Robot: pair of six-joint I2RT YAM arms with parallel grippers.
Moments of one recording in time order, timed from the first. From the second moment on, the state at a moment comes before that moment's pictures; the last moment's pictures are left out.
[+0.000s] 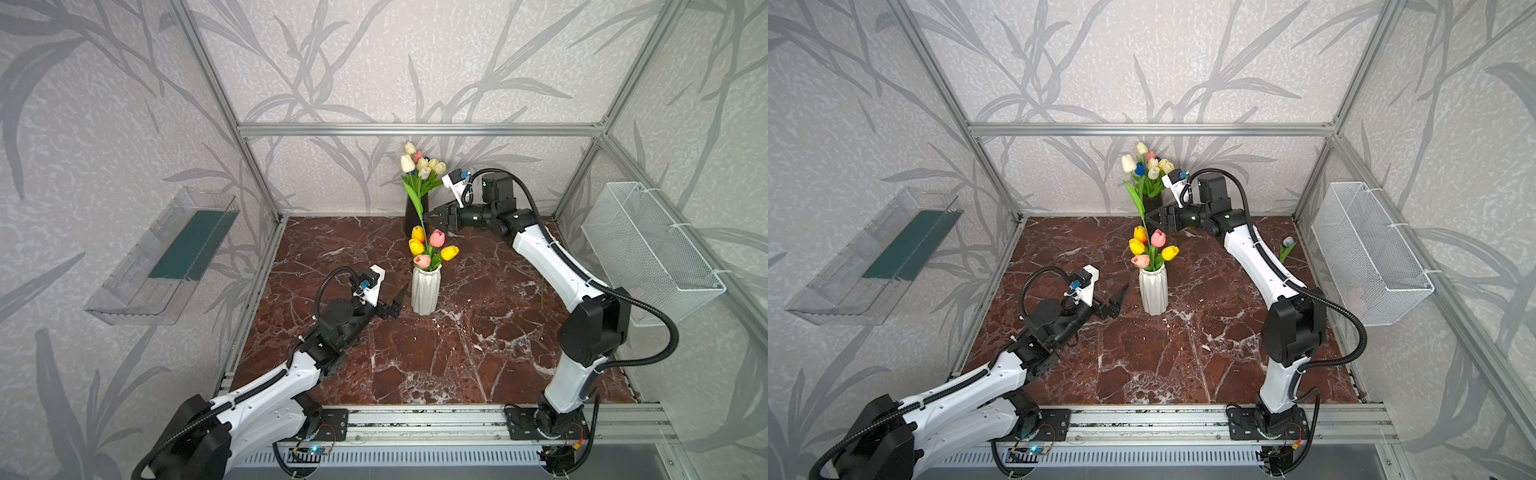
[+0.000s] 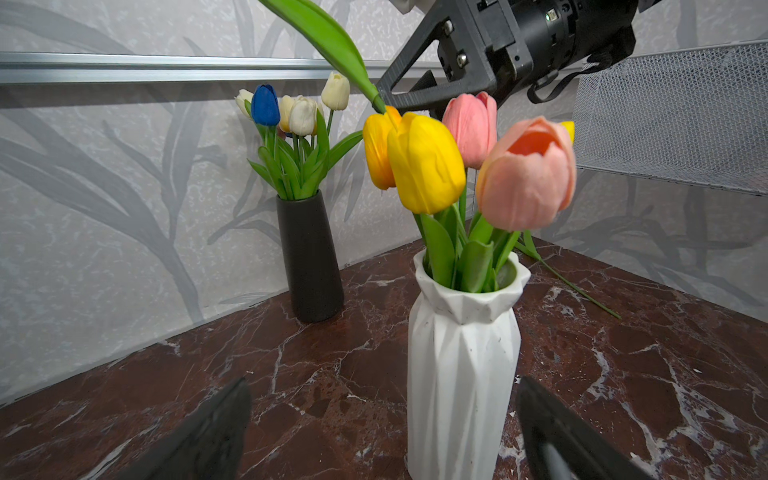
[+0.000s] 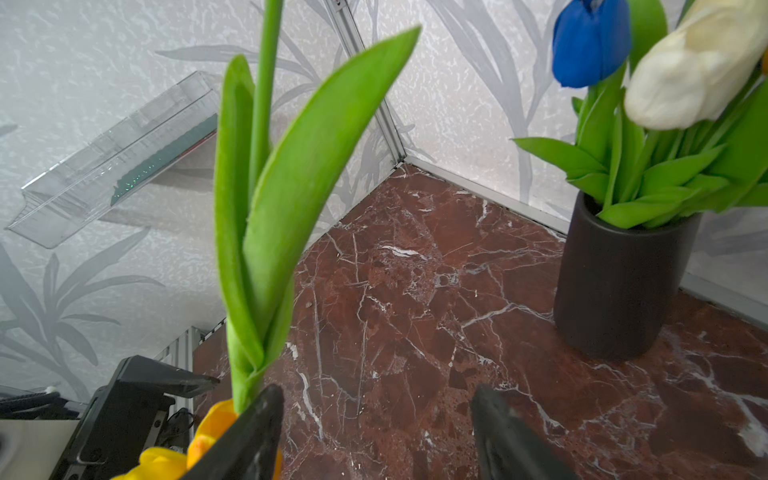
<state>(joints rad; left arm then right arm) -0.66 0.98 0.41 0.59 -0.07 0.05 0.36 1.82 1.77 -0.39 -0.75 0.14</state>
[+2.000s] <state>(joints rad) -0.66 1.31 0.70 0.60 0.14 0.07 0.45 1.72 2.03 -0.54 -0.71 0.17</state>
